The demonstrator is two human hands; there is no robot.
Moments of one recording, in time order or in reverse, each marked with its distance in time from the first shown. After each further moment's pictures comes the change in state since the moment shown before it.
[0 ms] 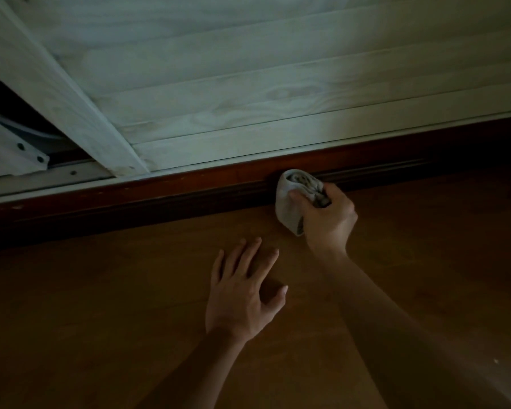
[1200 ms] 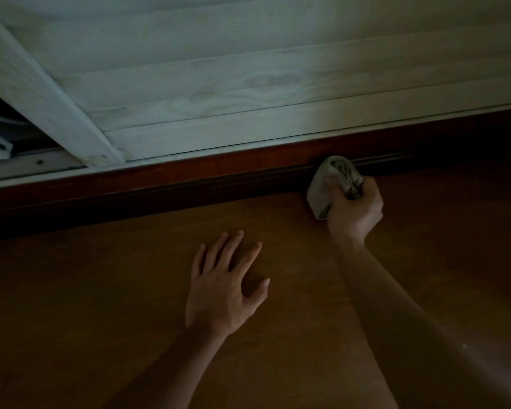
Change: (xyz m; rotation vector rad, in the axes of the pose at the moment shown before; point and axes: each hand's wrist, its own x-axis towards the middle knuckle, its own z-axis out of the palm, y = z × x) left_hand 0.001 -0.001 0.002 0.024 -0.010 0.005; right_hand 0.027 0.024 -0.040 0.022 0.278 0.098
